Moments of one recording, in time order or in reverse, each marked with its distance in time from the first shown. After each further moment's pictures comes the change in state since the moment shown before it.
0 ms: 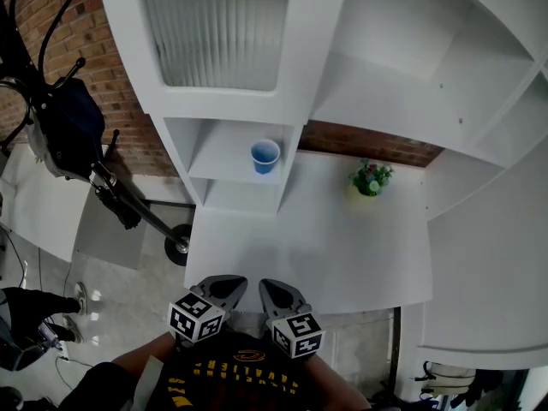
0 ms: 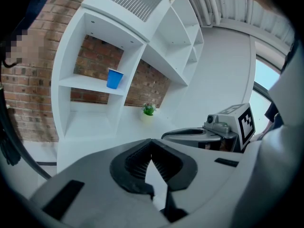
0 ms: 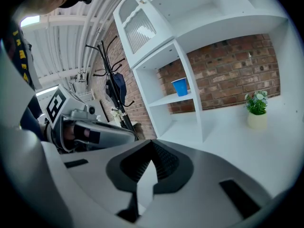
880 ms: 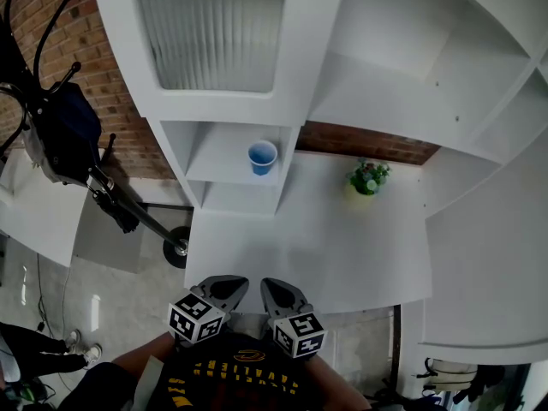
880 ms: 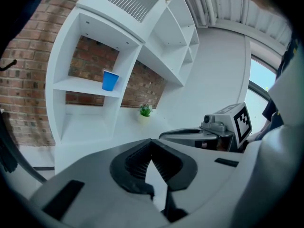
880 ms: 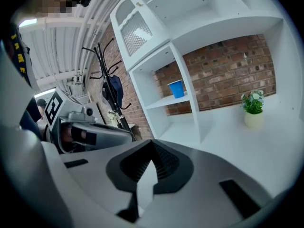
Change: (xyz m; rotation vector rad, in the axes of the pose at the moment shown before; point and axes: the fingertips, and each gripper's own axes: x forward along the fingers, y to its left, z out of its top) left arm 0.000 -0.003 0.007 0.036 -0.006 -0.044; right arm 0.001 -0.006 0.006 0.025 -0.036 -0.037
